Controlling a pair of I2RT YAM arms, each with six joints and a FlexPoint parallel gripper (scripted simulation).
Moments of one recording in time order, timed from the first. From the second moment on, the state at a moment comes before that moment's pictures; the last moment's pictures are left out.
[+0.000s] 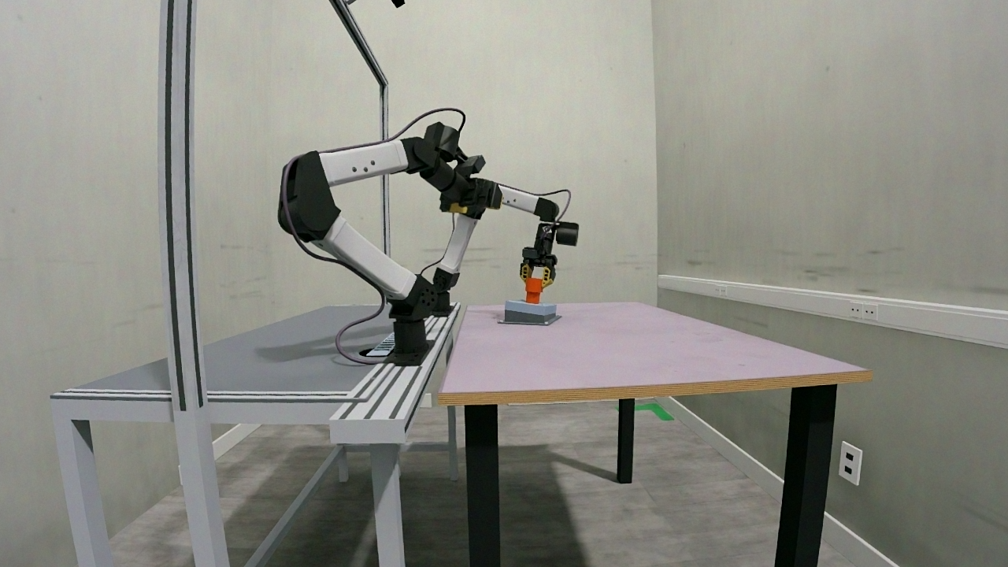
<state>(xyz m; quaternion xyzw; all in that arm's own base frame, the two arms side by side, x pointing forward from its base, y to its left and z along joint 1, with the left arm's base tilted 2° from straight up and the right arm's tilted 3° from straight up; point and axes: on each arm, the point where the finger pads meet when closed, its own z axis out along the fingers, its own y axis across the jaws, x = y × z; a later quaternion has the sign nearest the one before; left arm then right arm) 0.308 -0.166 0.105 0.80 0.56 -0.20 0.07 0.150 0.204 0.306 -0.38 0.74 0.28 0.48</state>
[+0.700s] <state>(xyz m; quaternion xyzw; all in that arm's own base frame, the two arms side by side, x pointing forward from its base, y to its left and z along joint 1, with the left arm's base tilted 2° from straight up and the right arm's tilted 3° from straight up) 0.311 -0.168 0.104 0.80 0.56 -0.20 0.07 0.150 0.204 0.306 -0.38 0.74 0.28 0.48</state>
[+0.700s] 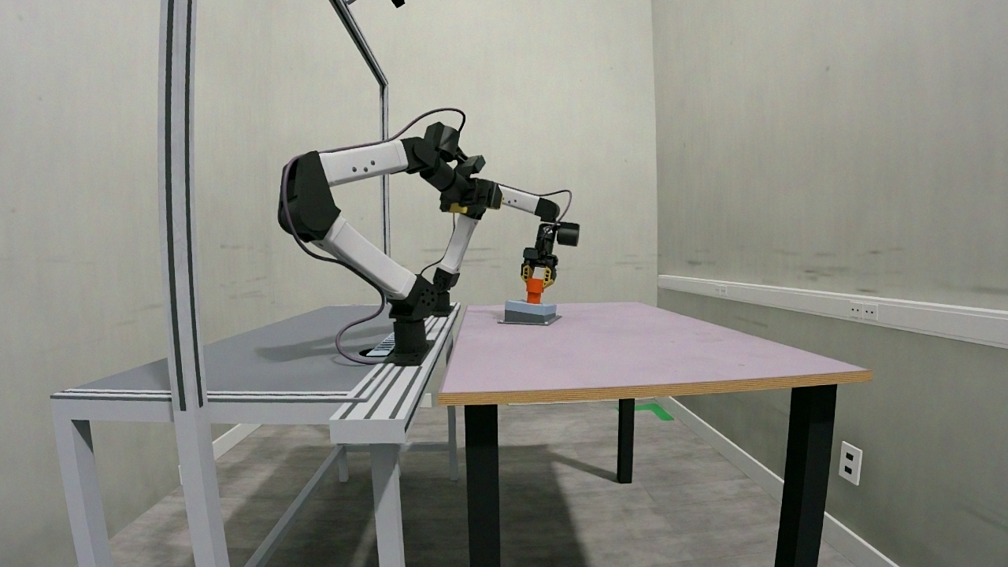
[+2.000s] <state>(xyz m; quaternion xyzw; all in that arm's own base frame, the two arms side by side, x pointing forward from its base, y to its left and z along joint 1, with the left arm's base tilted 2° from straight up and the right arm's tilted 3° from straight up) 0.306 -0.166 0.106 0.80 0.56 -0.20 0.07 0.150 0.204 0.306 -0.38 0.74 0.28 0.48</state>
